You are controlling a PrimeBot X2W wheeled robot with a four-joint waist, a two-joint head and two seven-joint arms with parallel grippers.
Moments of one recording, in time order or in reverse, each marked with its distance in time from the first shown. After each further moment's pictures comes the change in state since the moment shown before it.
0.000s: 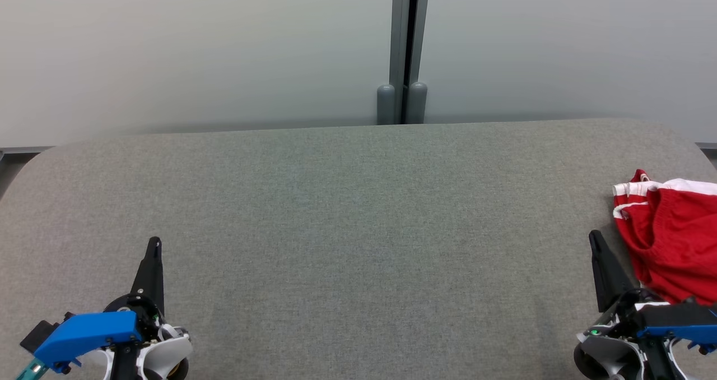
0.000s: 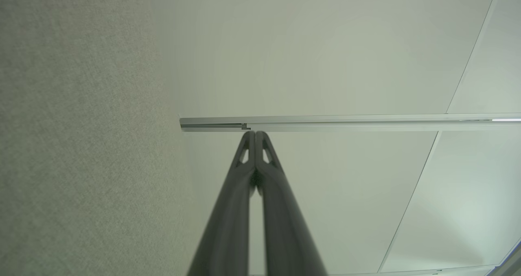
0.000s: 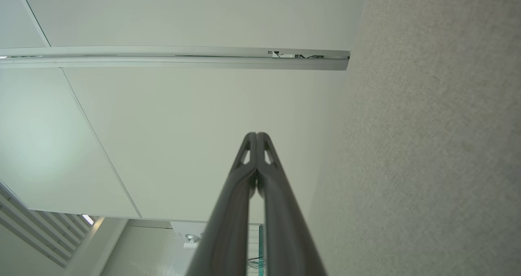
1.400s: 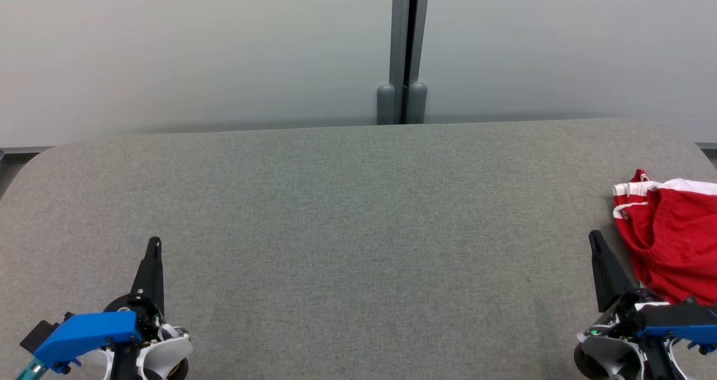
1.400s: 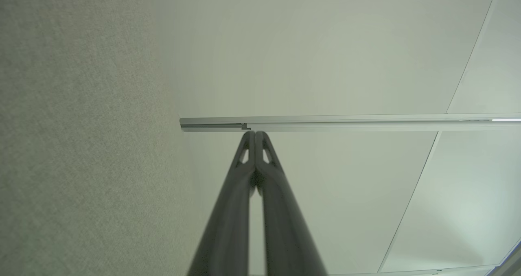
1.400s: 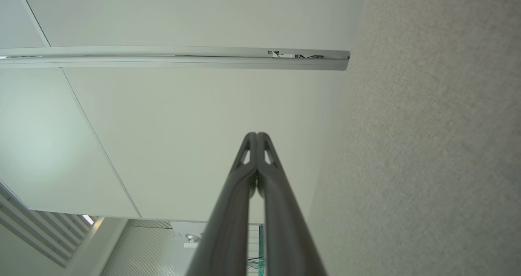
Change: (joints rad) left arm 0.000 0.000 0.000 0.000 0.000 0.000 0.000; right arm 0.000 0.000 0.000 0.000 0.000 0.000 0.000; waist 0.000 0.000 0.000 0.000
